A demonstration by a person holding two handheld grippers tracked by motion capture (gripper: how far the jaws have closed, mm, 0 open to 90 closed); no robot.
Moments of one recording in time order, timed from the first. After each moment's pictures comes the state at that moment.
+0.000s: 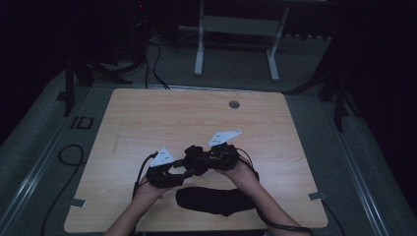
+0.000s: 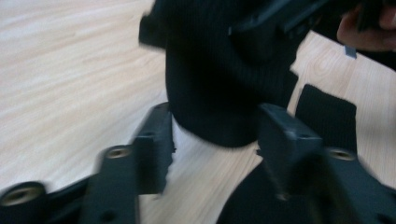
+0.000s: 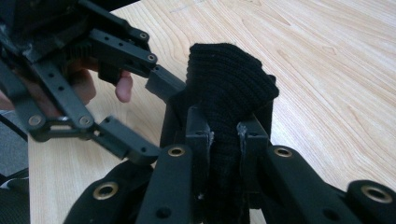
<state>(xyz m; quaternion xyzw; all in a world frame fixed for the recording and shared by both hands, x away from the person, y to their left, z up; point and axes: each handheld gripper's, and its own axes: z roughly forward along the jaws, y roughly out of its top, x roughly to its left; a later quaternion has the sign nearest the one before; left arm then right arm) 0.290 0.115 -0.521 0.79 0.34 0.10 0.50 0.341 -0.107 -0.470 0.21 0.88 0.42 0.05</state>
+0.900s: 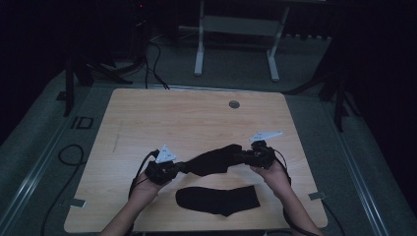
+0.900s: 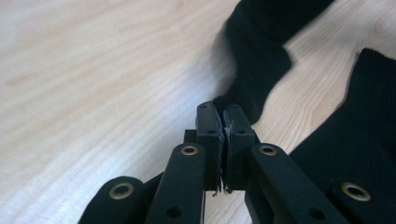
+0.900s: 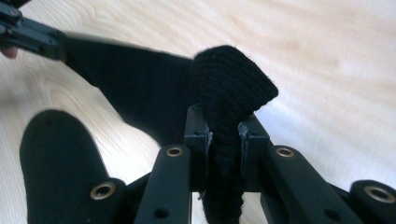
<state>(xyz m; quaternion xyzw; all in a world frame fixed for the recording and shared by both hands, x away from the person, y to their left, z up) 0.303 0.121 -0.531 0.82 0.38 0.12 0.41 0.367 -0.223 -0.505 0.37 0.84 0.39 0.05</state>
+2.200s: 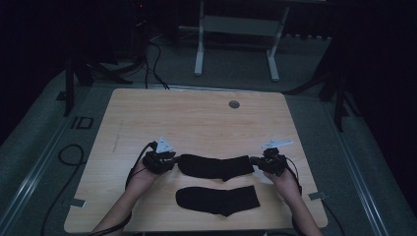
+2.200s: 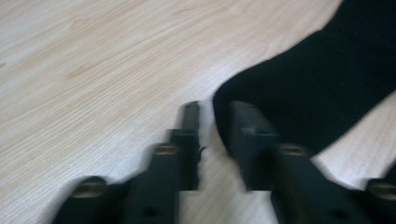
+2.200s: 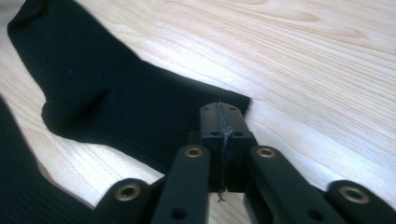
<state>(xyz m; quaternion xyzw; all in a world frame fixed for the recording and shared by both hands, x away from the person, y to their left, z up) 0.331 0.129 -0.539 0.84 0.37 0.17 0.36 0.360 -0.259 -0.529 0.41 0.84 0.35 0.10</state>
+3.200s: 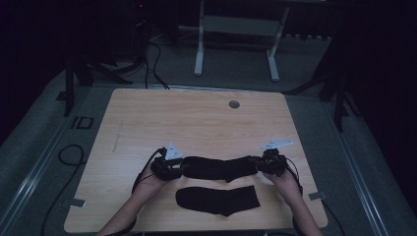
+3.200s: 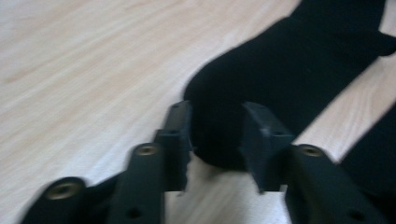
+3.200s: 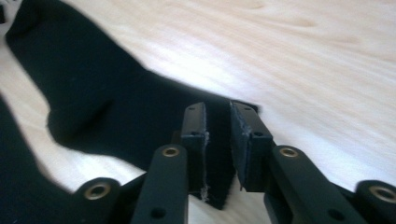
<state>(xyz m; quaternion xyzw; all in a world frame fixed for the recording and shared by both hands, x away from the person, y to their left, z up) 0.324 0.114 -0.542 0.84 0.37 0.15 0.37 0.359 -0.264 -0.525 0.40 0.84 0.35 0.11</state>
